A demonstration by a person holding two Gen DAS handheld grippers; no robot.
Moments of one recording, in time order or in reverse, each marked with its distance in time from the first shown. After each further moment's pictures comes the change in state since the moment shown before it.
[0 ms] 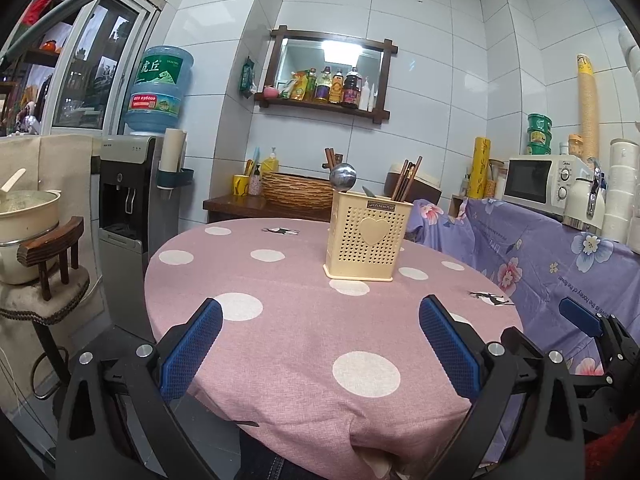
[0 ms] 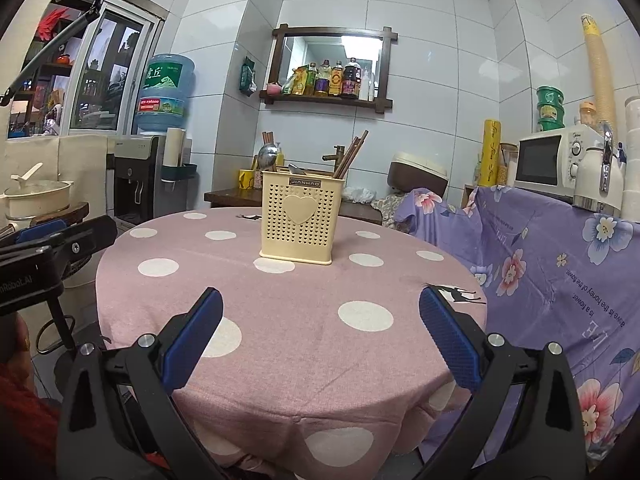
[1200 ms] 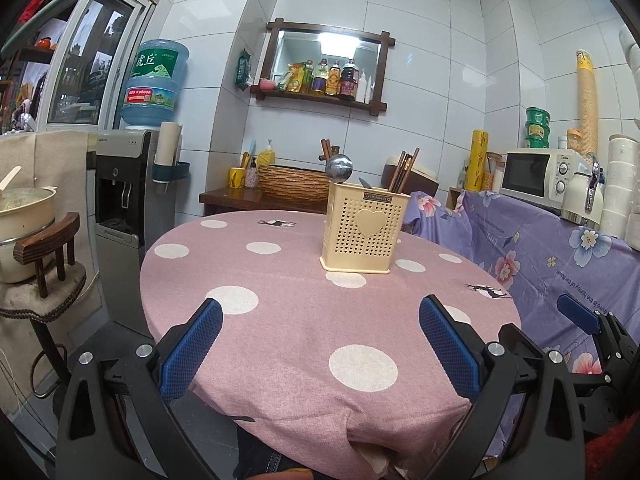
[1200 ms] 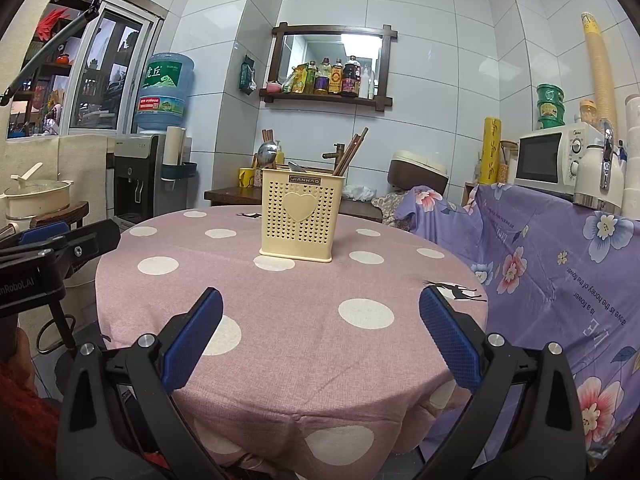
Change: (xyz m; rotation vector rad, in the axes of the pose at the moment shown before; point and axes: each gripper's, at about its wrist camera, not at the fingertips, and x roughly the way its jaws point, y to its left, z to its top) left arm 0.002 0.001 -0.003 0.004 0.027 -0.015; right arm 0.001 -0.001 -0.001 0.004 0.003 0.001
